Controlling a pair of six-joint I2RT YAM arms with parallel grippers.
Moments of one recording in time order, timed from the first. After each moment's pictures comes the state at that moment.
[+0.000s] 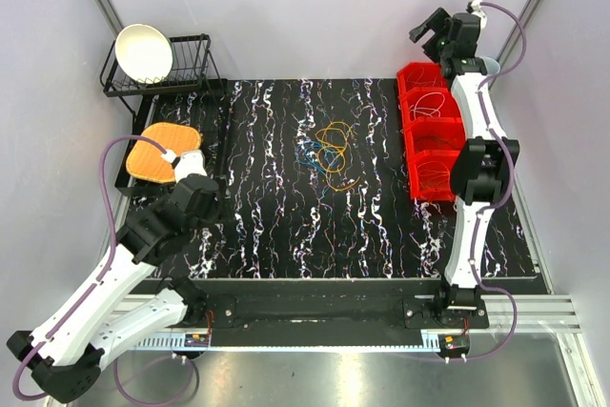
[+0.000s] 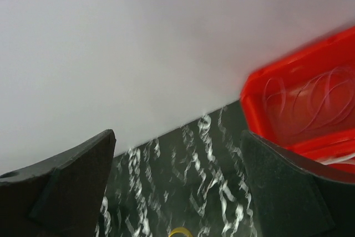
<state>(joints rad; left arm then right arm) -0.65 0.75 0.94 -1.01 -0.52 -0.61 -0.03 2.32 2.31 -0.25 -0.03 0.66</state>
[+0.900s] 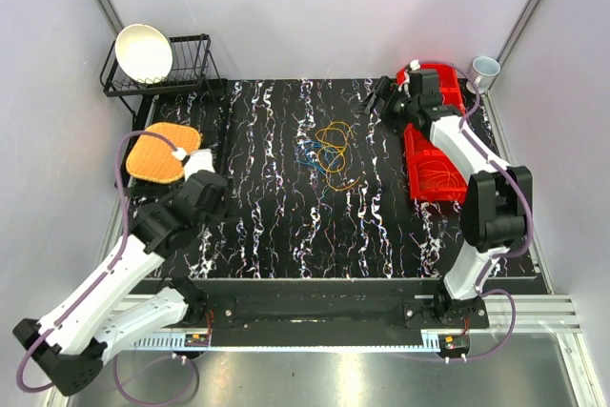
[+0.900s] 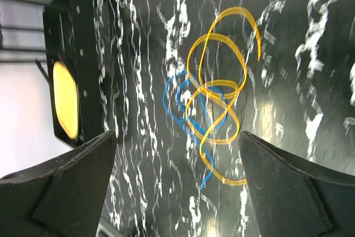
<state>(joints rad) -0.65 0.81 0.92 -1.00 -0.49 -0.61 0.18 1.80 1.46 -0.27 -0.38 0.69</state>
